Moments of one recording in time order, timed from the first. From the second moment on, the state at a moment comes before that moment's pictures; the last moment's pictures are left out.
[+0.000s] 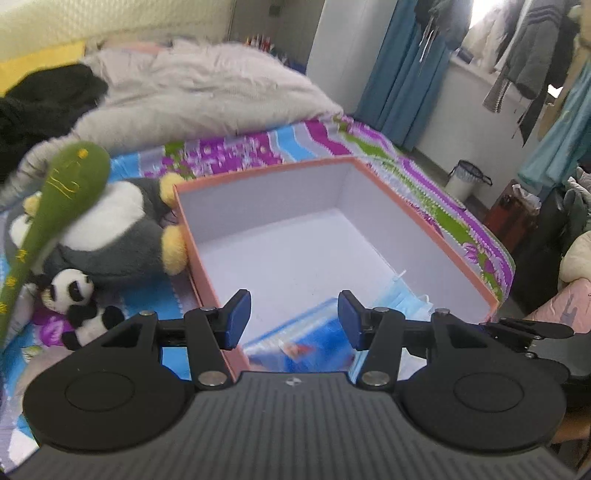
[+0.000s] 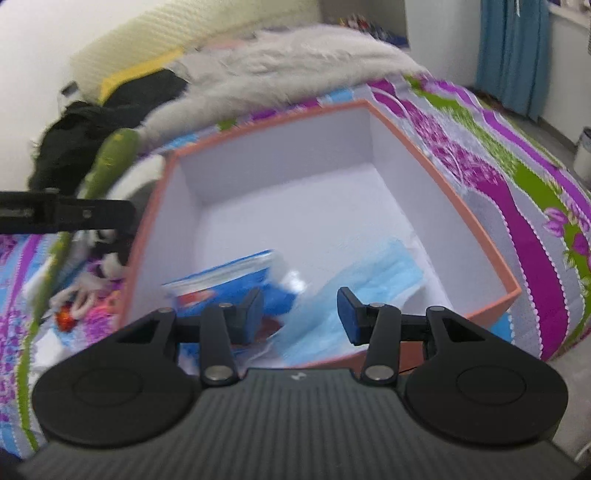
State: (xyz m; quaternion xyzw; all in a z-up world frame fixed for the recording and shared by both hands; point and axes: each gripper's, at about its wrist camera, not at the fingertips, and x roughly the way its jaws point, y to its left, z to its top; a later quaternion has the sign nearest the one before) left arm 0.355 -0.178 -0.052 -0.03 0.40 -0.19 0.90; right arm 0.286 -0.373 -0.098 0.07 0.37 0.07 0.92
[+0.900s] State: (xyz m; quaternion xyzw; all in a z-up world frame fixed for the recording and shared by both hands) left arm 0.124 -0.060 -0.067 -0.08 0.33 -0.09 0.94; right arm 0.134 -0.281 -0.087 0.07 0.29 0.17 0.94
